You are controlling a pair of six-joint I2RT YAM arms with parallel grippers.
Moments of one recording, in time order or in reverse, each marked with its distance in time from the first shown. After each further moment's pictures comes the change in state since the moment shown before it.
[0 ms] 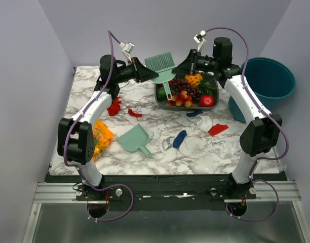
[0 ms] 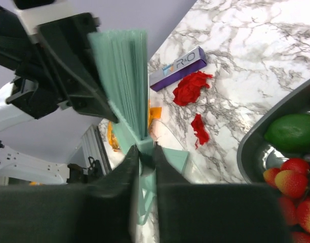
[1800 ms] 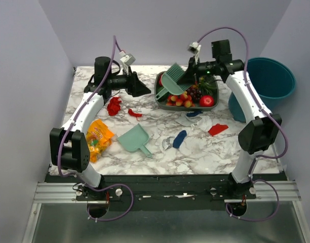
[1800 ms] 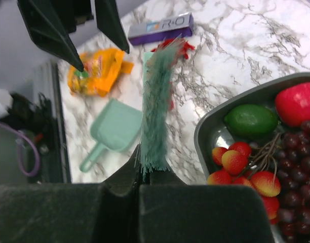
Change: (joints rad) left arm 0.057 -0.114 -0.003 -0.547 0.150 0.584; right arm -0.027 0.043 0.133 -0.483 -0.113 -0.754
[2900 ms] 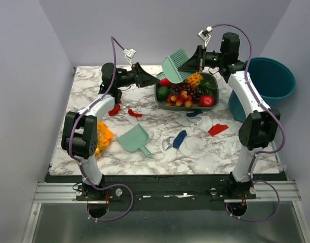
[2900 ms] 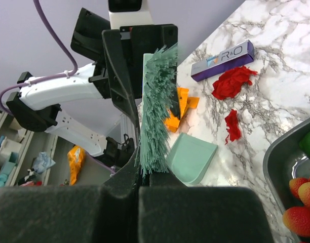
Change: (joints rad) left arm -0.046 0.197 -0.090 0.904 0.020 -0.877; right arm -0.080 0.050 -0.059 0.576 -0.232 0.867
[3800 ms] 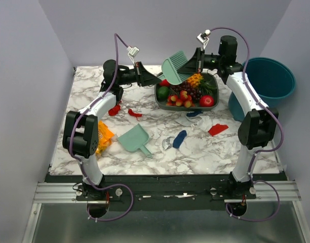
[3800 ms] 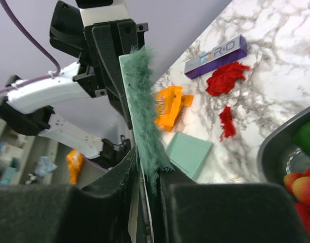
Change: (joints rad) left arm -0.023 0.014 0.065 -0.034 0.056 0.035; right arm 0.006 0.019 -0.032 0.036 0.019 0.016
